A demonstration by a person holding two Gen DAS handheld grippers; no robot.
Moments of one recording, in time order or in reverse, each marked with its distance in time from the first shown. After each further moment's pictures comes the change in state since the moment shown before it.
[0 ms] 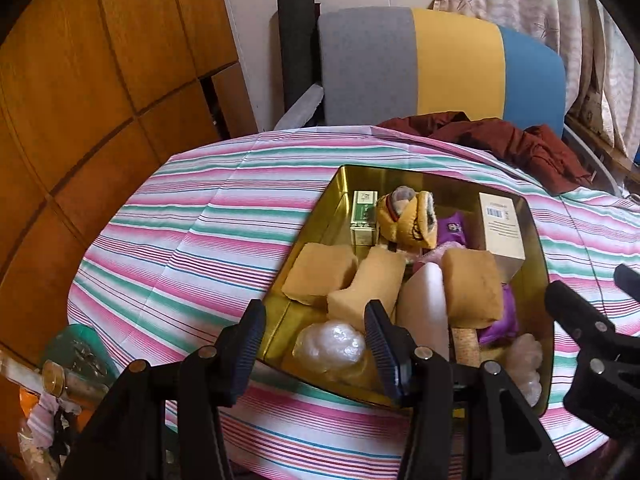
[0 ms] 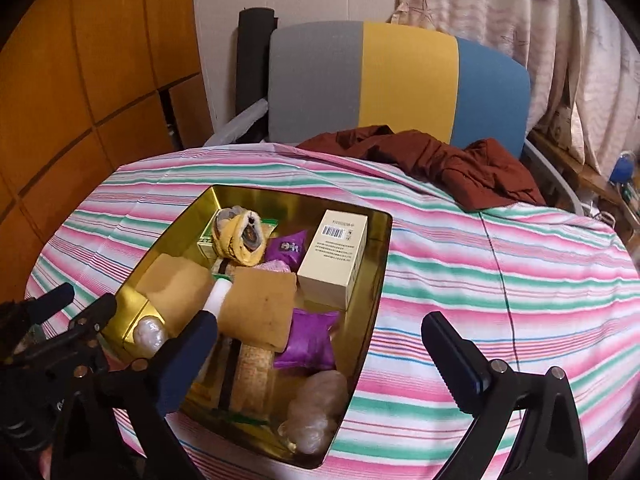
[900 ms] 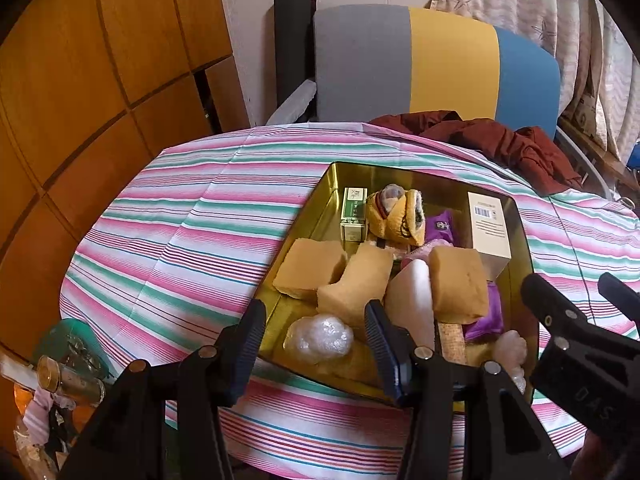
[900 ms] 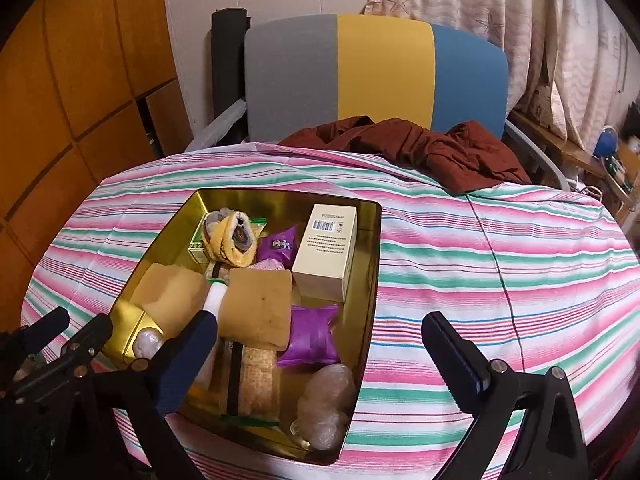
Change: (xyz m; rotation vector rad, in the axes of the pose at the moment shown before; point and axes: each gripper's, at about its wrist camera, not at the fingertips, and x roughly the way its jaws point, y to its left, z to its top) left arm -0.005 0.001 0.002 -0.008 0.024 -0.038; right arm 0.003 0.005 0.001 0.076 0.013 -0.055
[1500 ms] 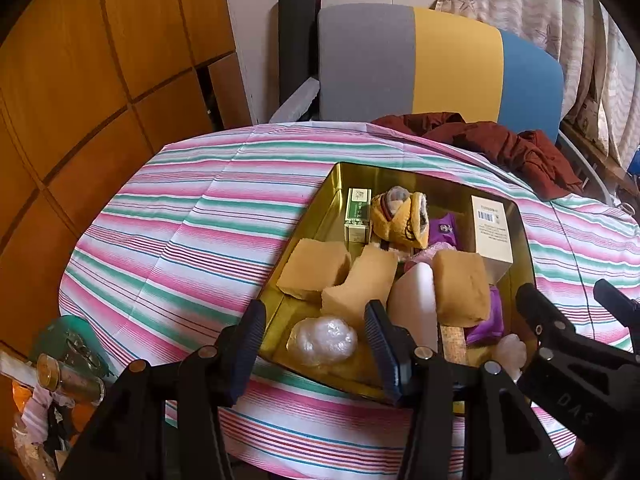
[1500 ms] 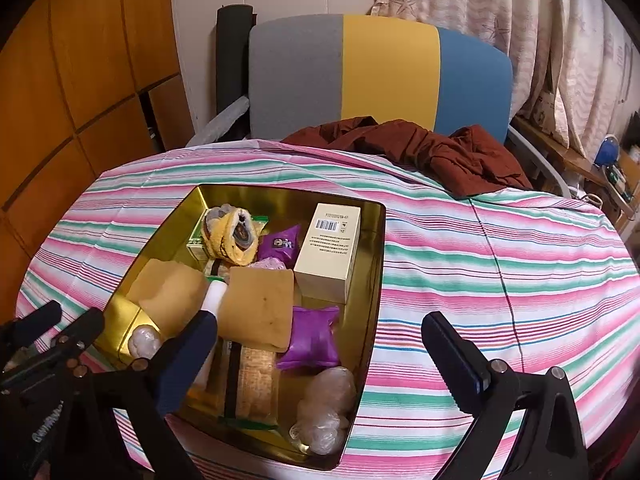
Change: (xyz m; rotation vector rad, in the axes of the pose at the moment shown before) left arm 0.000 0.007 0.004 -0.018 0.007 -0.006; right arm 0.006 0.004 -0.001 -0.027 0.001 -0.015
